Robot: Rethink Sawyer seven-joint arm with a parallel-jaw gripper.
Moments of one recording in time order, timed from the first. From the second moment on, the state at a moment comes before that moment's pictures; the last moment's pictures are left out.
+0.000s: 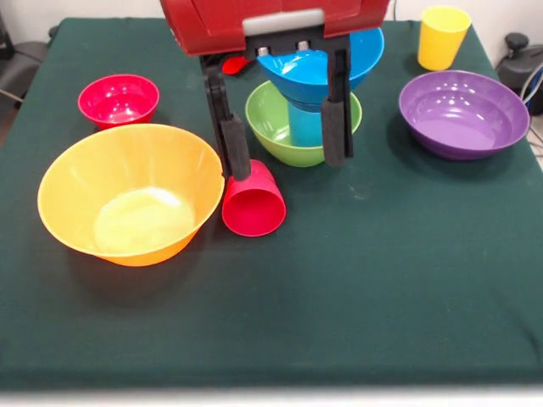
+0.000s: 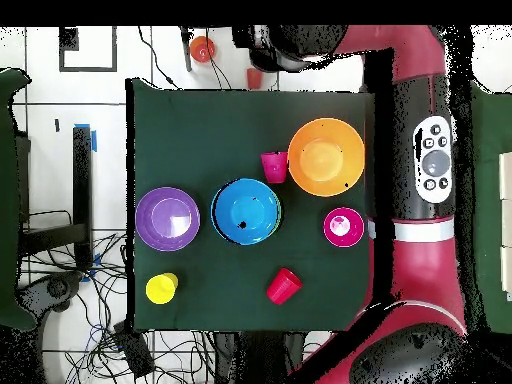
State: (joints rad) arm -0.73 -0.41 1.31 0.86 -1.00 1.29 1.75
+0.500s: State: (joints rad) arm -0.73 -0.43 1.22 0.92 -0.89 1.22 1.76
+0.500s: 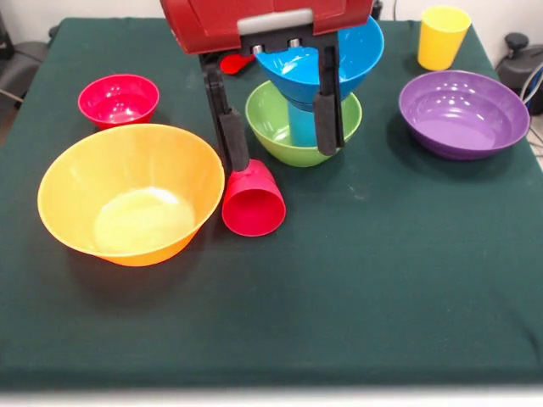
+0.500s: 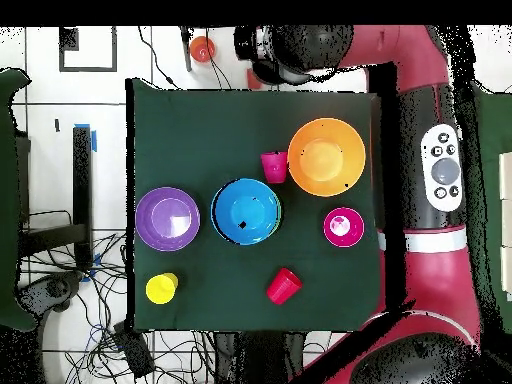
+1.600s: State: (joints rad) arm -0.72 -0.38 1.05 0.85 -0.80 1.14 1.76
